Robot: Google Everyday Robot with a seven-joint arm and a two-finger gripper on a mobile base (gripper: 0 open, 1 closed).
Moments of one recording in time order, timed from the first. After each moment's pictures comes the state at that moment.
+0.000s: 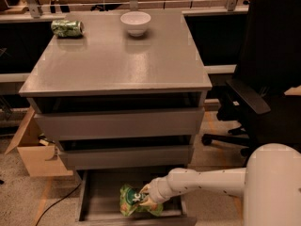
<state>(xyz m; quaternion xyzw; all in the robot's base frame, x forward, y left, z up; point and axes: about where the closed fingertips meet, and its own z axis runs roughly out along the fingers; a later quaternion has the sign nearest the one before) 0.484 0.029 0.300 -0.69 0.64 0.21 0.27</state>
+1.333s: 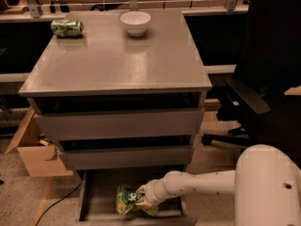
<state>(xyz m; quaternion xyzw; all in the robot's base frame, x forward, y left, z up) 0.489 0.052 0.273 -0.68 0.64 0.21 0.28</state>
